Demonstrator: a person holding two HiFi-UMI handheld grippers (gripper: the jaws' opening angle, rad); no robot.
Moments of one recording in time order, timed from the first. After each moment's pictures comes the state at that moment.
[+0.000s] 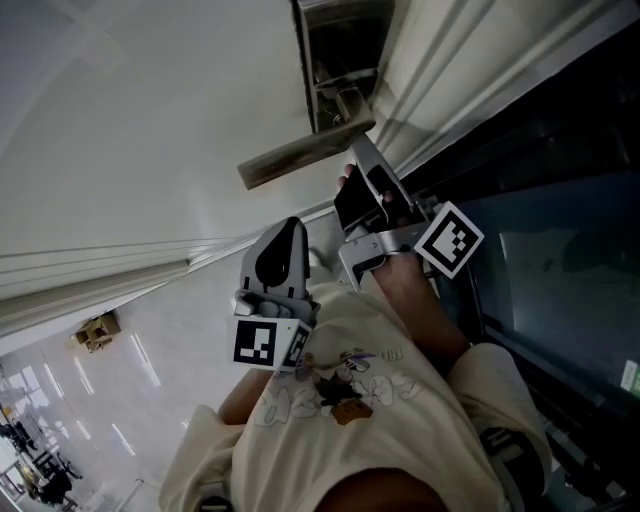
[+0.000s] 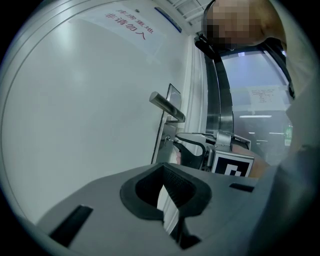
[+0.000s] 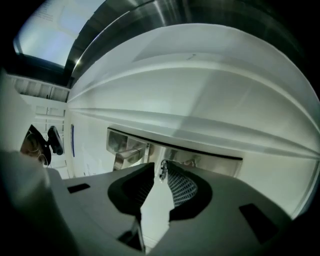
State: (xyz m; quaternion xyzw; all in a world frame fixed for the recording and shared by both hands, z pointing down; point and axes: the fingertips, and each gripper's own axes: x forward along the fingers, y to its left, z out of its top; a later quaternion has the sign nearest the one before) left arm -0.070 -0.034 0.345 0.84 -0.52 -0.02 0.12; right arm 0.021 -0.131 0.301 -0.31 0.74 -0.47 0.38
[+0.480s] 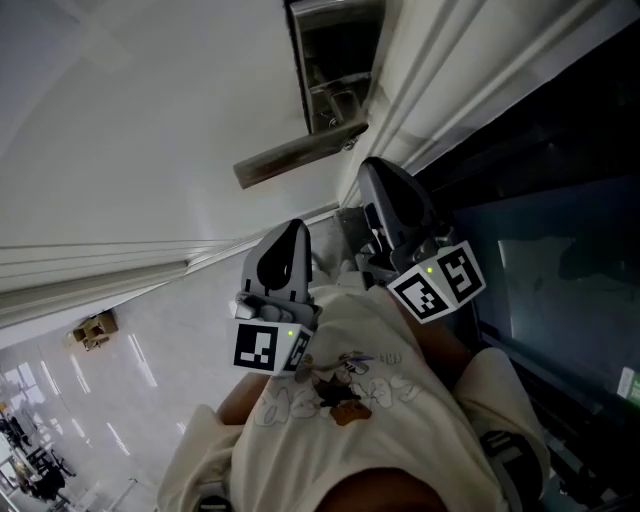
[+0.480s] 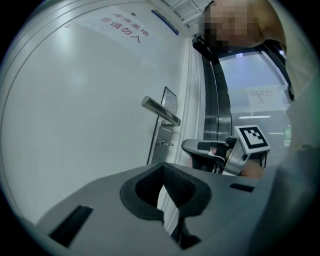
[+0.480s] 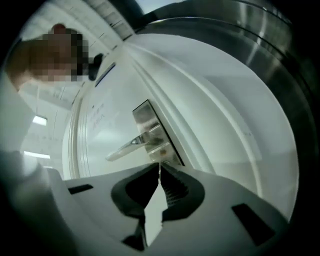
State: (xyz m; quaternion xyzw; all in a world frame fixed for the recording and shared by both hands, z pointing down) left arm -0.062 -0.034 0.336 0.85 -0.52 -0.03 0.11; right arm 0.033 -0.098 0.291 -0.44 0.87 -0.16 0.16
